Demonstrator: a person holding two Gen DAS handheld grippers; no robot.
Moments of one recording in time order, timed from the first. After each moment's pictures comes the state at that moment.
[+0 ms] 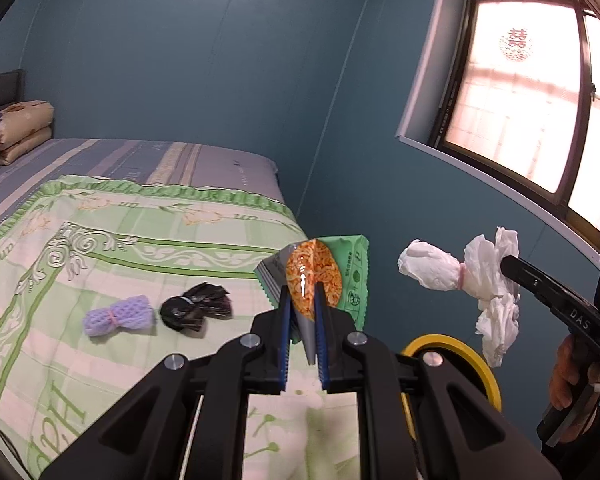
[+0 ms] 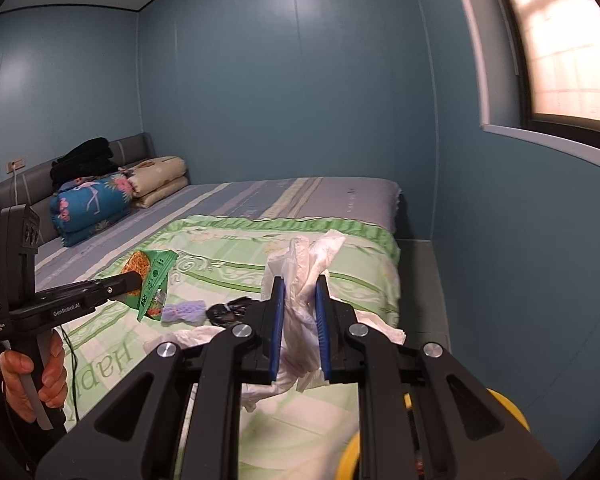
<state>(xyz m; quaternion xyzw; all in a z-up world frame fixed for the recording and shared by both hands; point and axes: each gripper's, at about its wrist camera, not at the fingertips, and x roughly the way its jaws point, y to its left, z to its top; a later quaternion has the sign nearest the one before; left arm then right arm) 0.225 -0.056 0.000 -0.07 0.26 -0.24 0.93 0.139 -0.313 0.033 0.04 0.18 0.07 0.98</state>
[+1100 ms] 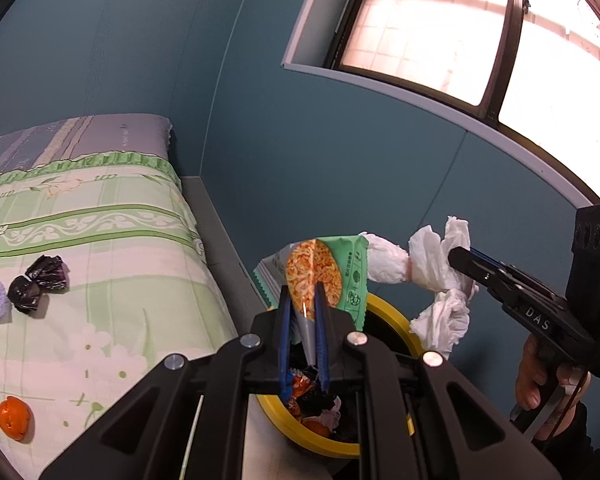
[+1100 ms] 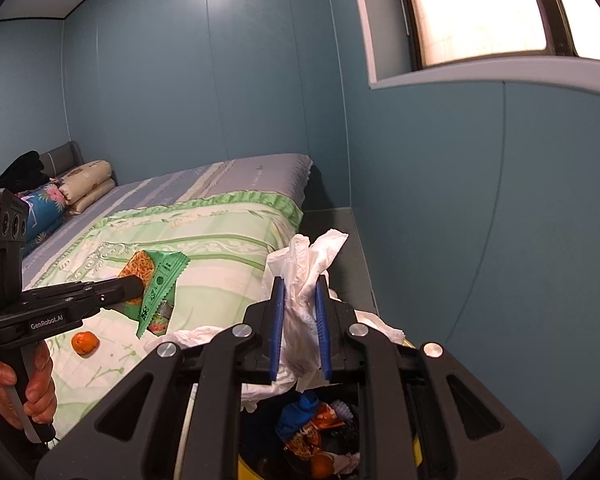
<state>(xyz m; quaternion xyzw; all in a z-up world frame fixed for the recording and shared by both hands) 0.193 -0.240 -0.046 -0.02 0.32 -0.39 0.86 0.066 -0.441 -0.034 0.08 0.22 -0.06 0.97</state>
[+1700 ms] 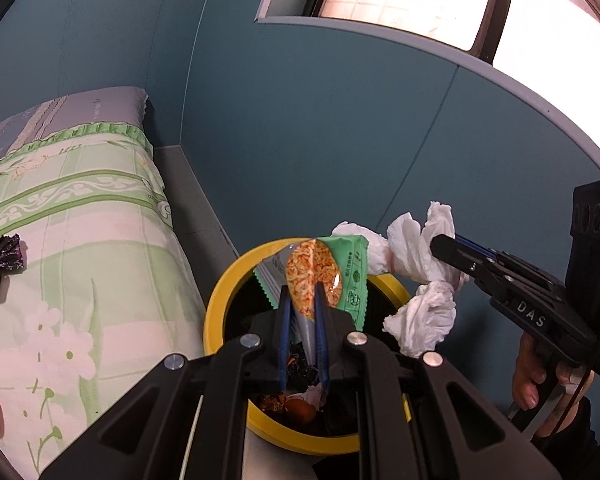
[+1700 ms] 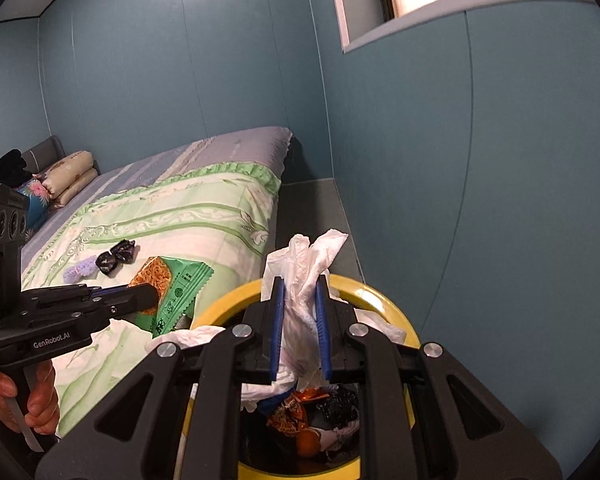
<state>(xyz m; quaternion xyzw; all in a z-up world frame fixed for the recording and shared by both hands) 0.191 -0.294 -0.093 0.02 0.37 -0.41 0.83 0.061 -0.465 -0.077 0.10 0.27 -0.08 0.95</state>
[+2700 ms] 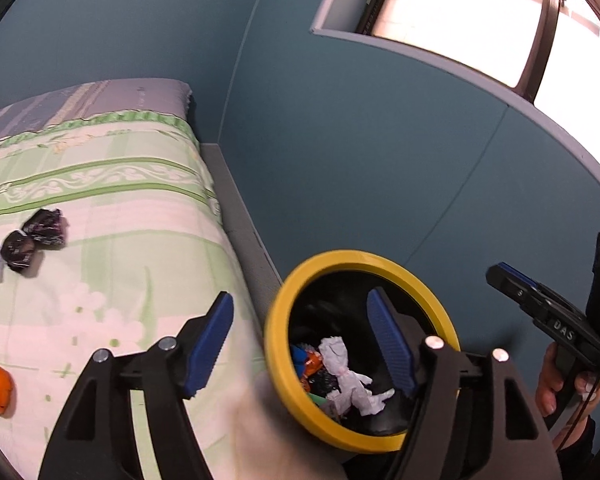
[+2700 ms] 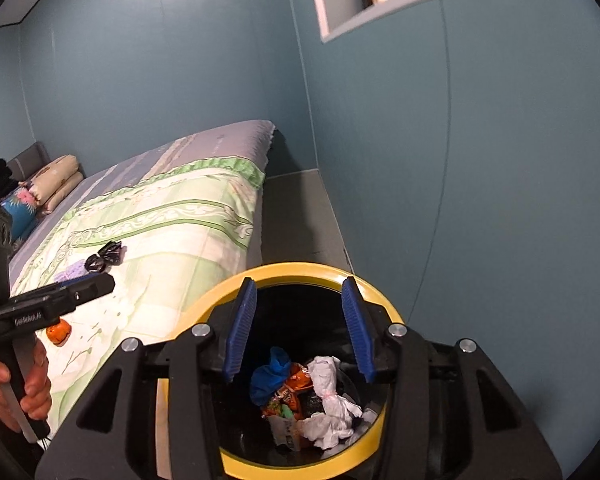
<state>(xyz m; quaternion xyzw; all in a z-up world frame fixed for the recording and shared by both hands) 0.215 -0.239 -0.091 -0.02 0.37 -0.35 0.86 0.063 -0.466 -0.071 0.11 0.28 -0.10 0.95</state>
